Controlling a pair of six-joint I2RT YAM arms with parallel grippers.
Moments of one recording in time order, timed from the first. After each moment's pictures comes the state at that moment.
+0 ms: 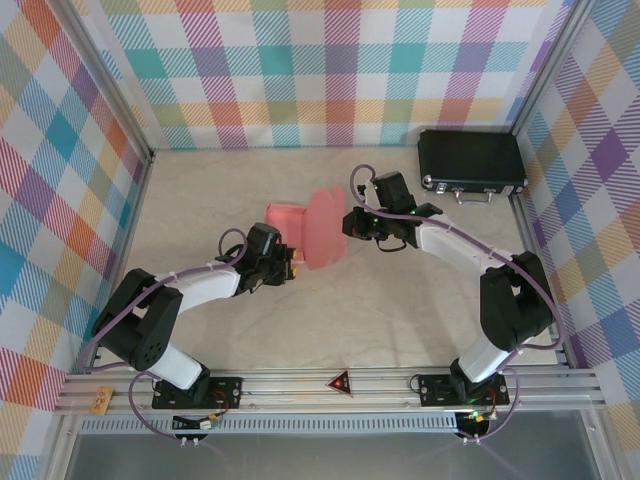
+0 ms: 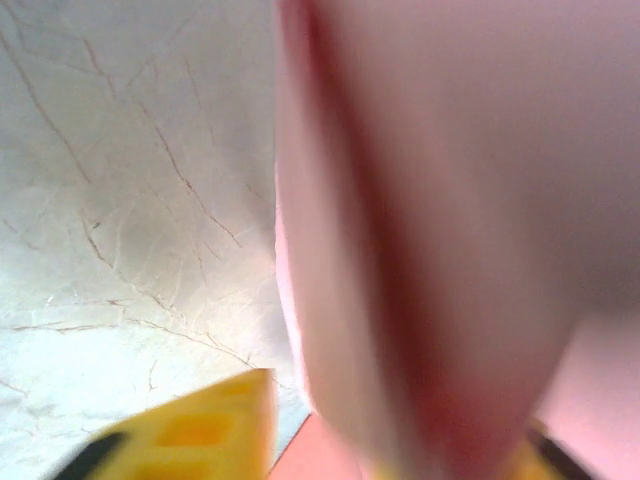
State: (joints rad) left arm -0.53 1.53 0.71 0.02 0.13 -1.97; right arm 0.50 1.63 1.18 -0.36 -0.42 0.56
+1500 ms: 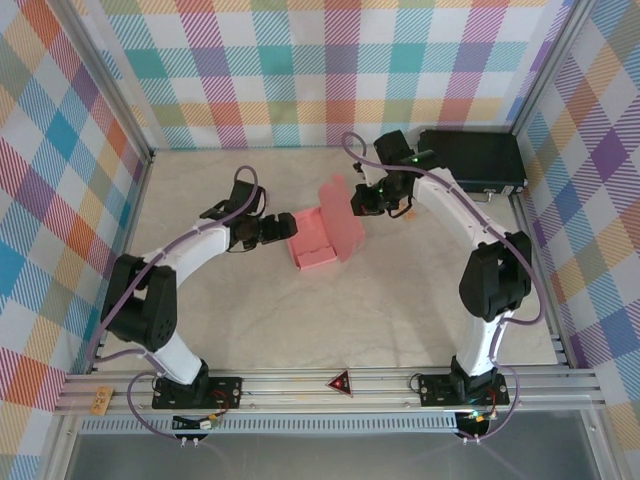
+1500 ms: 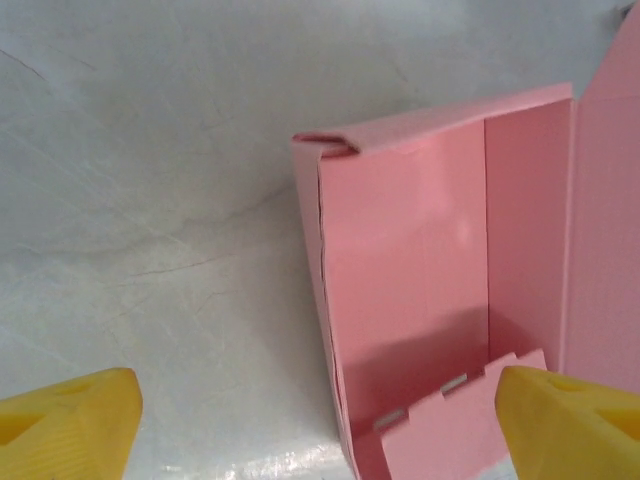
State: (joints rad) left arm -0.34 1.65 1.11 -0.43 0.20 -0.52; right arm 0.42 1.86 1.74 -1.01 -0.42 0.13
